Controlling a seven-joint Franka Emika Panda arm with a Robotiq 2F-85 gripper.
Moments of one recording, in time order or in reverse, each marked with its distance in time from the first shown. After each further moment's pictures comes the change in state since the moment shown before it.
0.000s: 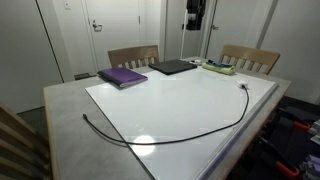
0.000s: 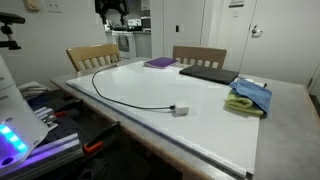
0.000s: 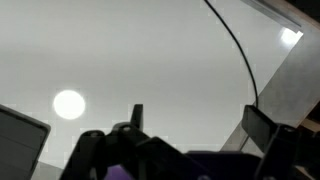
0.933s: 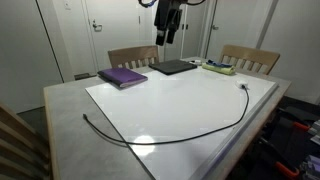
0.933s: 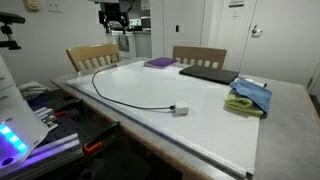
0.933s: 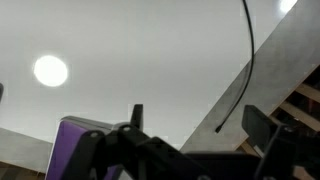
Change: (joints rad) arm 0.032 0.189 0.048 0.050 0.056 0.285 -0.005
